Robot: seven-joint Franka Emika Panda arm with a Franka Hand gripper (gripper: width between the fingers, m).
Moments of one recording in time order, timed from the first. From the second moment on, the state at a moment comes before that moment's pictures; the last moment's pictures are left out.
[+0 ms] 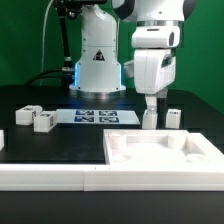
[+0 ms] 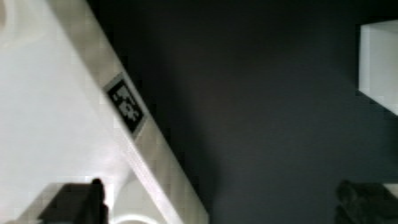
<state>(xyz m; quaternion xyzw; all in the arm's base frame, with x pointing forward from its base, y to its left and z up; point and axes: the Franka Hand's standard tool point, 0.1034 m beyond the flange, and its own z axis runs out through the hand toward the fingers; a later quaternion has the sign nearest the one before) 0.455 0.092 0.059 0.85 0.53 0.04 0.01</state>
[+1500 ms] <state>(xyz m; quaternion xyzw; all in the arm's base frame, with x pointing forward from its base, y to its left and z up) 0.391 0.147 0.037 0.98 -0.17 0.03 -0.06</state>
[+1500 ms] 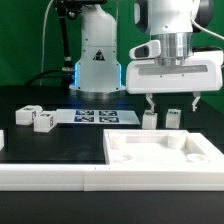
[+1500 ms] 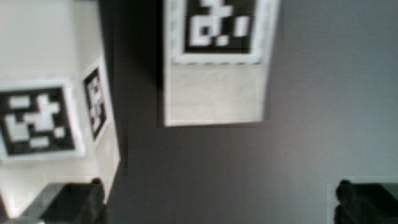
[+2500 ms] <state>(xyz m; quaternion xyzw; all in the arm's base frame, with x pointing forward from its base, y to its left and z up) 0.376 0.148 0.039 0.97 -0.13 -0.19 -0.06</state>
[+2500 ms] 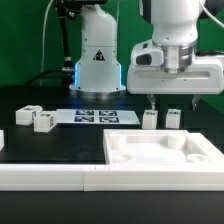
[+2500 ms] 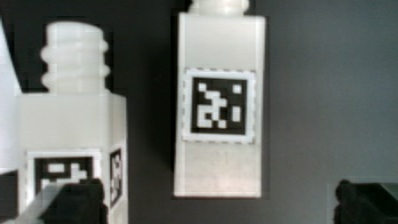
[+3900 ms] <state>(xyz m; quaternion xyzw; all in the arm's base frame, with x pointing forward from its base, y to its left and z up) 0.356 0.168 0.026 0.90 -0.10 -0.40 -0.09</state>
